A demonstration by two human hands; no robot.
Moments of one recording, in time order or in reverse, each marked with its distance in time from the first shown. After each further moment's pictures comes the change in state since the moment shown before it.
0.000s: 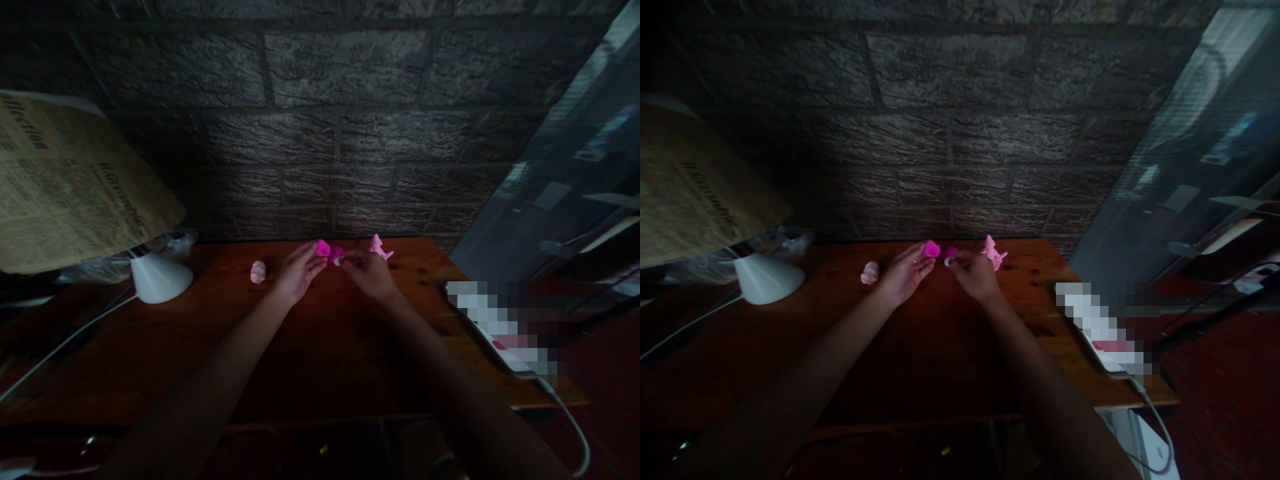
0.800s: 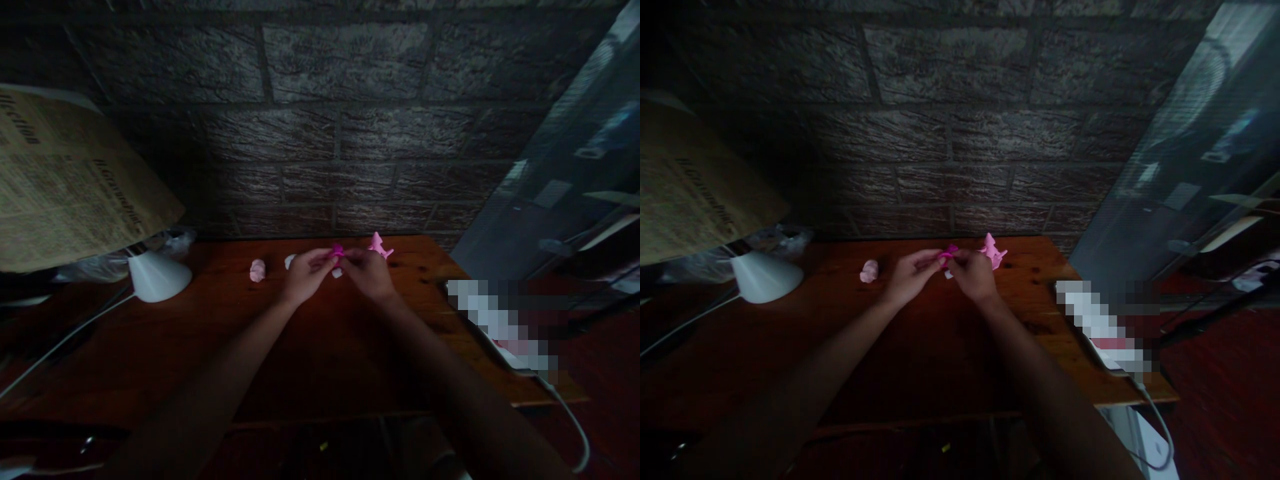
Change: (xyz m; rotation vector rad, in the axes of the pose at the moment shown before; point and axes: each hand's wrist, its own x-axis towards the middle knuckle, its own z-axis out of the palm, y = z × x) left_hand -0.002 -0.019 -0.004 0.633 -0.198 0.359; right_hand -0.003 -0.003 0.005 0.041 -0.014 -0.018
